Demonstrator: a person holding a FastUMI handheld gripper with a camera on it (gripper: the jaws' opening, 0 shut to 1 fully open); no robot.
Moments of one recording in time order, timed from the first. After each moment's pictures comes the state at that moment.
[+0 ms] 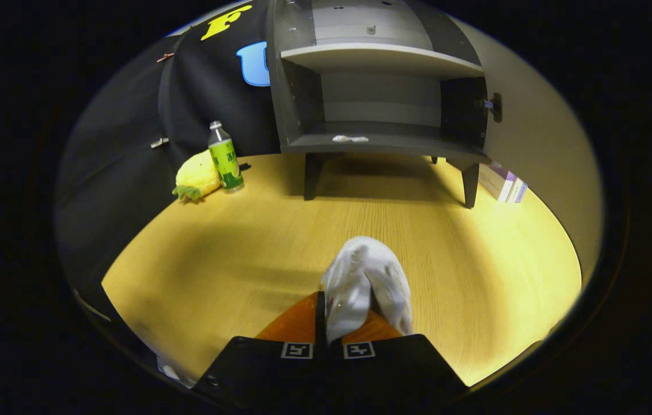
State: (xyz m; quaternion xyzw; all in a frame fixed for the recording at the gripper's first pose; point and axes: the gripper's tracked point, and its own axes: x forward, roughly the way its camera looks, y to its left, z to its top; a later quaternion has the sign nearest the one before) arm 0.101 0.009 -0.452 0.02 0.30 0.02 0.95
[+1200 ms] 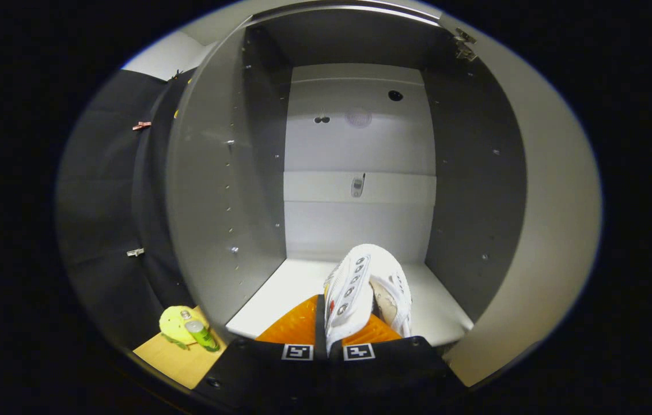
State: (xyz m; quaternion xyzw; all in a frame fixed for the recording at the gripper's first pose) arm 0.353 -0.043 -0.093 -0.03 0.05 -0.01 1.00
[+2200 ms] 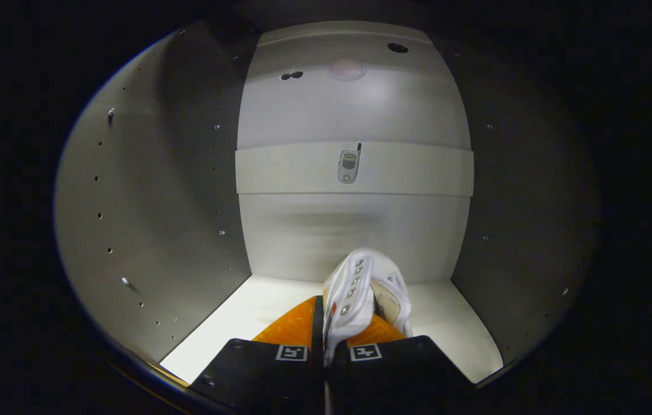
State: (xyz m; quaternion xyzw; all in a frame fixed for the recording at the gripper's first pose) arm 0.485 -0.077 -0.128 -0.01 0.09 -0.01 1.00
